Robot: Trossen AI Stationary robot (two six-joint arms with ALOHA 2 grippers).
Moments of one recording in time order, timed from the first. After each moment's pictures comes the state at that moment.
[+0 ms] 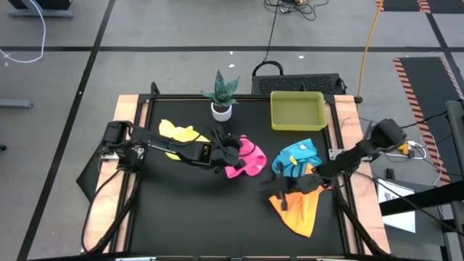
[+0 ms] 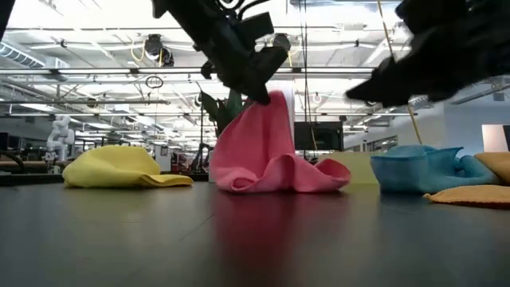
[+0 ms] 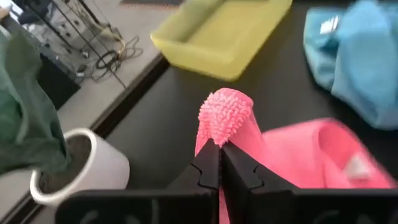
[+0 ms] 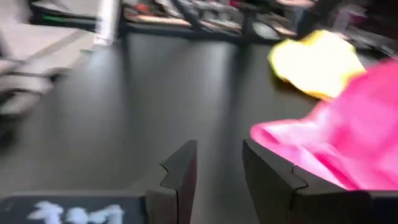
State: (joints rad) left arm -0.11 1.81 1.25 -0.20 -0.73 -0.24; right arm 0.49 1.49 0.35 0.81 0.45 0.11
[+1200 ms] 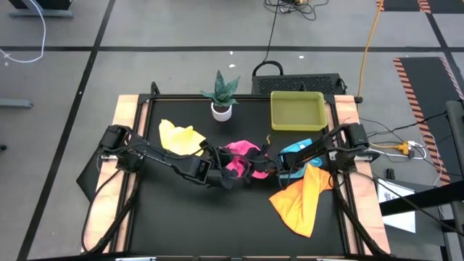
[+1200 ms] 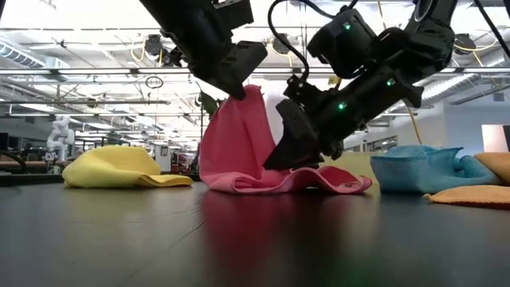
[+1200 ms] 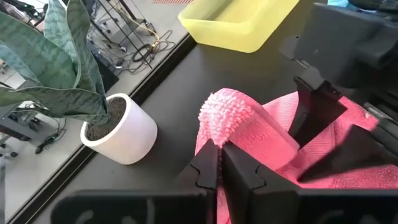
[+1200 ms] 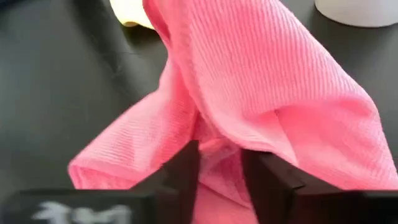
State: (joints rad) left arm -0.26 1.80 1.25 -0.44 -0.96 -0.48; right arm 0.11 1.85 0.72 0.49 0.44 0.45
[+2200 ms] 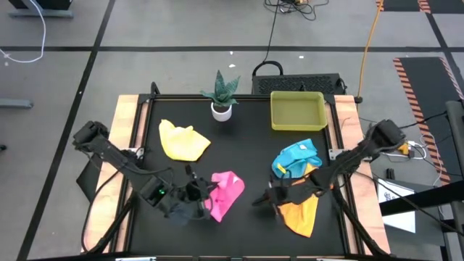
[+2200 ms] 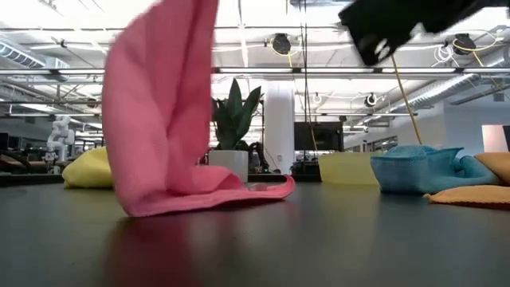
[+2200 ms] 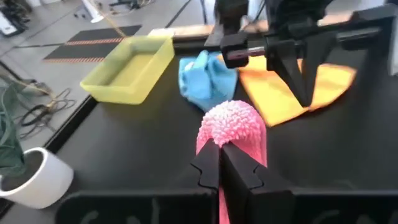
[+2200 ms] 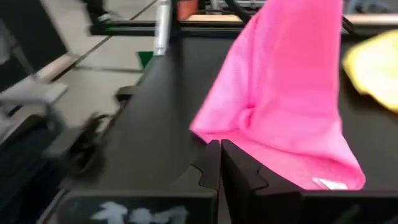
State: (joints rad) left arm -0.63 1.54 1.25 -0.45 -0.88 -0.40; right arm 0.53 1.51 0.67 0.45 0.29 0.22
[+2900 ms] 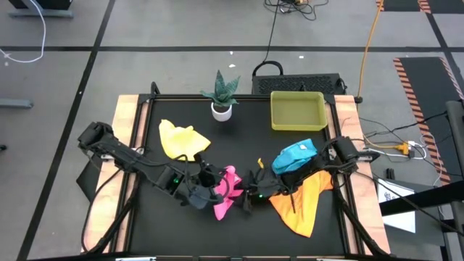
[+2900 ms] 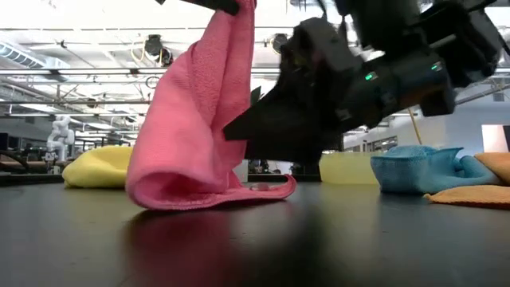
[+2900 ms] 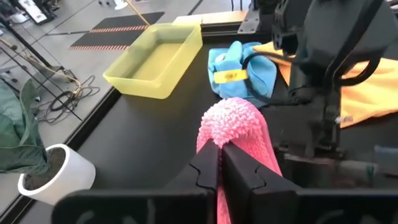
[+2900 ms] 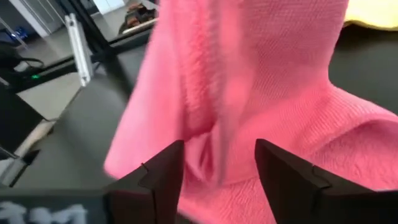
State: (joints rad) left arm -0.48 1.59 1.25 -0.39 -0.84 -0.33; right arm 0.34 2.03 0.80 0.88 0.26 0.47
